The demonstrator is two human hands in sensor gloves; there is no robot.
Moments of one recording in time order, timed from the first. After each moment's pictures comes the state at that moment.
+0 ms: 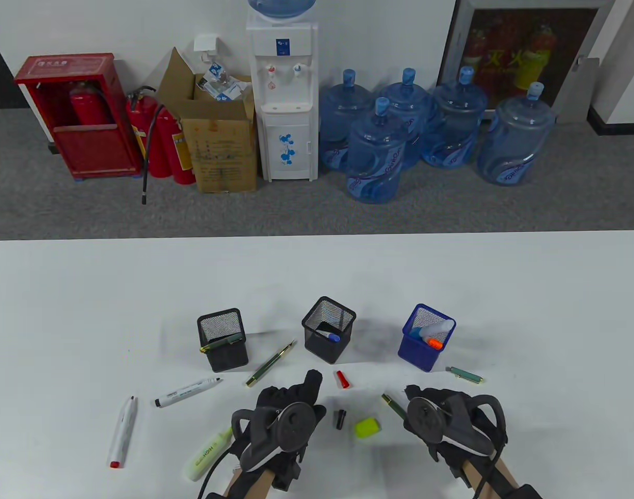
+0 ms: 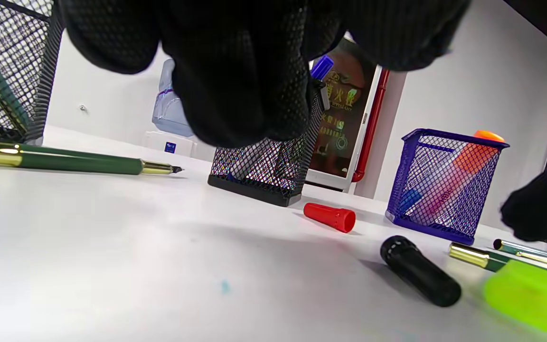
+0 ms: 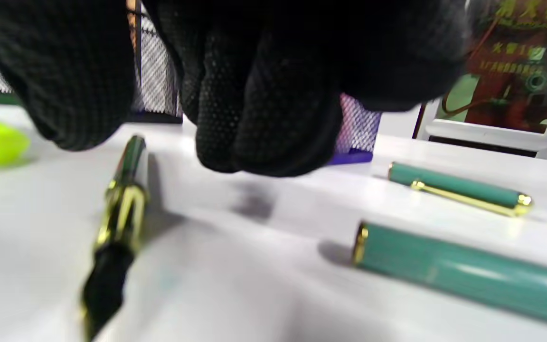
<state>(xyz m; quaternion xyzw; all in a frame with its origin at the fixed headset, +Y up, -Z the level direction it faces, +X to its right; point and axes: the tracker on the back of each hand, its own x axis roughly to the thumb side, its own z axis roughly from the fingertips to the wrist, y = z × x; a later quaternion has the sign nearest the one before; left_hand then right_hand) -0.093 -0.738 -0.271 0.08 -0.14 0.13 0.98 0.176 -0.757 -0.289 -0.14 0.01 -0.99 0.06</state>
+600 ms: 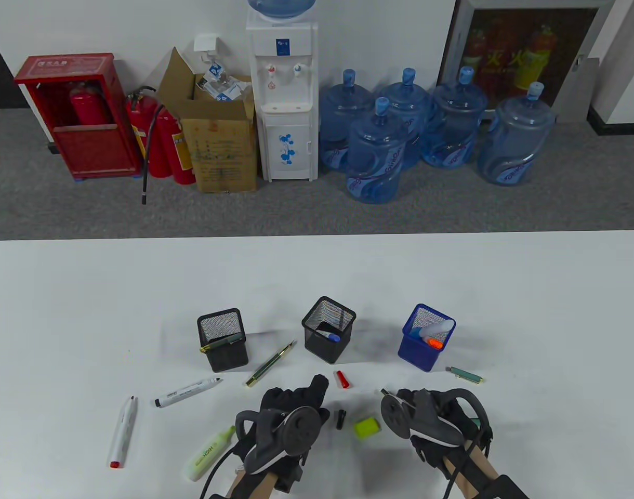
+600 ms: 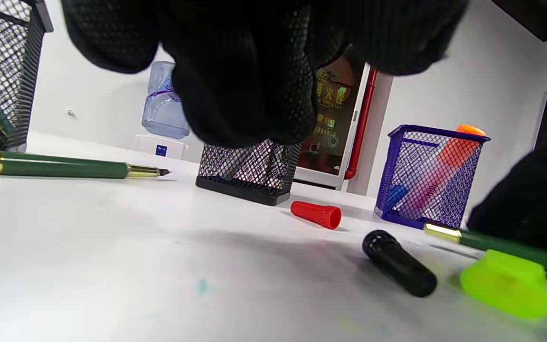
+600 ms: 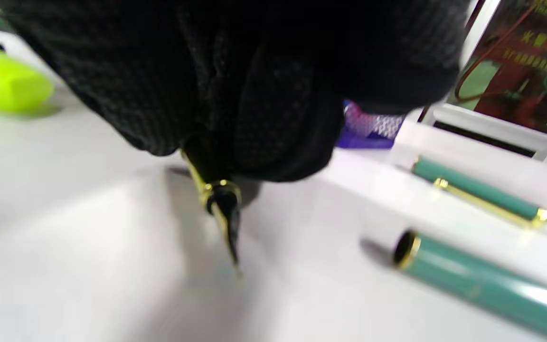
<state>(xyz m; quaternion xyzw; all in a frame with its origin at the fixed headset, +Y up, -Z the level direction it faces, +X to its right) -0.085 -0.735 -0.266 0.08 -0.15 0.12 0.98 0.147 -0.754 -0.295 -0.14 -0.02 -0.98 0.13</state>
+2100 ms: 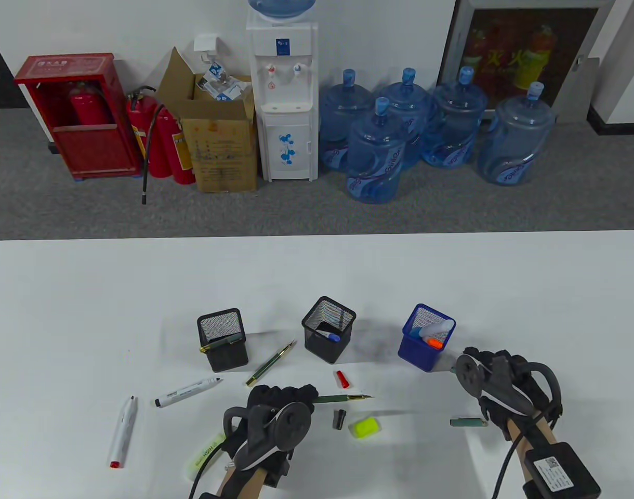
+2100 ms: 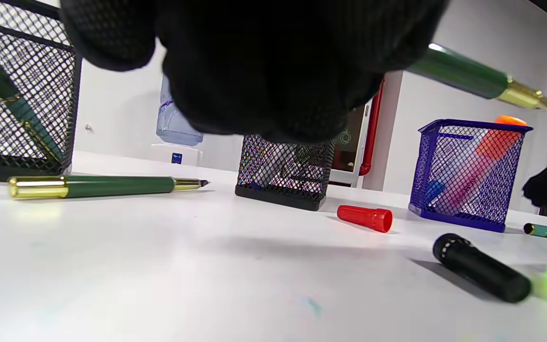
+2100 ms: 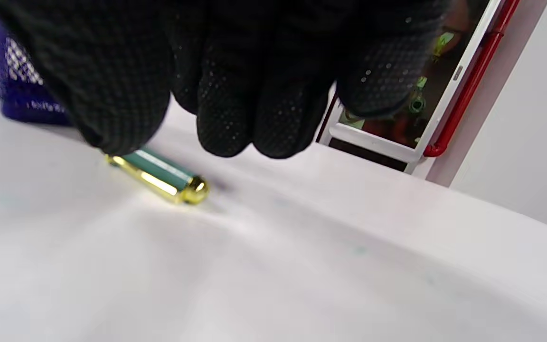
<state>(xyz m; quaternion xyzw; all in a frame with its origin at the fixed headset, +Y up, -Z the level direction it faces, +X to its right) -0.101 -0.734 -0.272 0.09 -0.14 0.09 0.98 0.269 -0.752 -0.346 -0.01 0.02 -0.99 0.16</state>
